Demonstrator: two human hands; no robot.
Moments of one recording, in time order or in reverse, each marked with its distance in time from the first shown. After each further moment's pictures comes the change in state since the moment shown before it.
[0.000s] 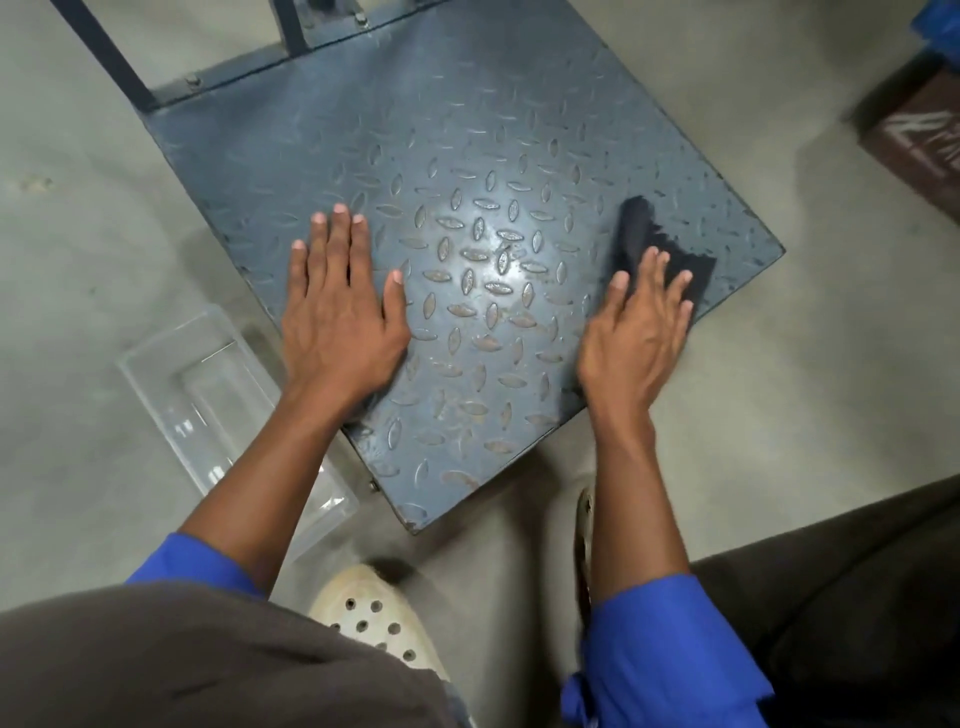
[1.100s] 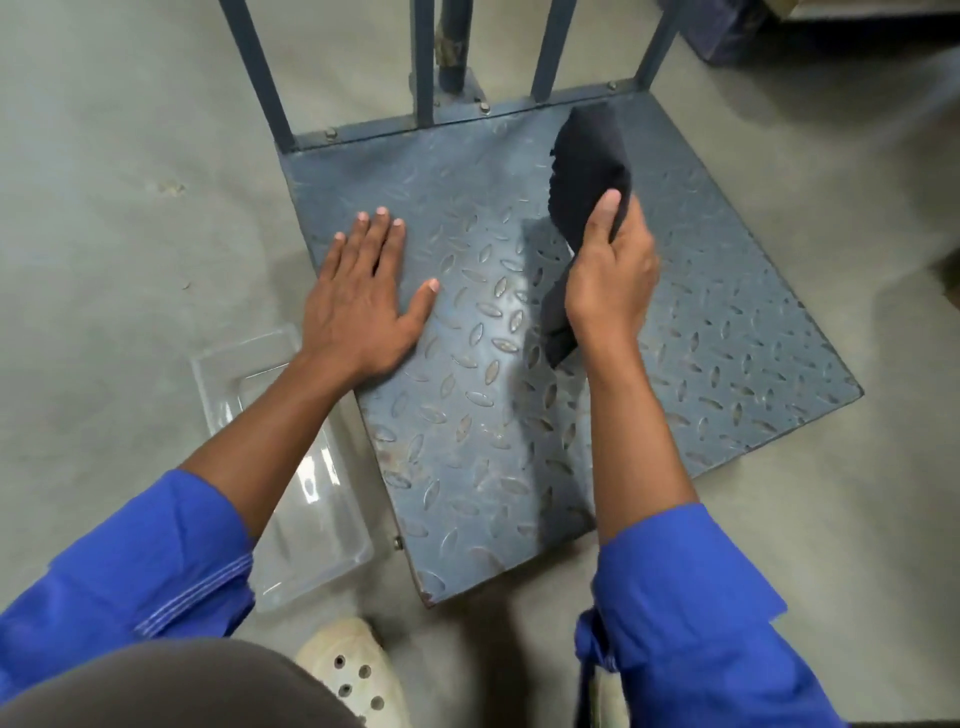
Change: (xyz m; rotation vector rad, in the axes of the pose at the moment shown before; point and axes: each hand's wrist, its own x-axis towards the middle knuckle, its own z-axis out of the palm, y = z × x) left_hand 0.053 -0.055 -0.014 0.030 -0.019 -0.059; right_hand 0.055 -0.152 0.029 0.571 -0.147 -0.194
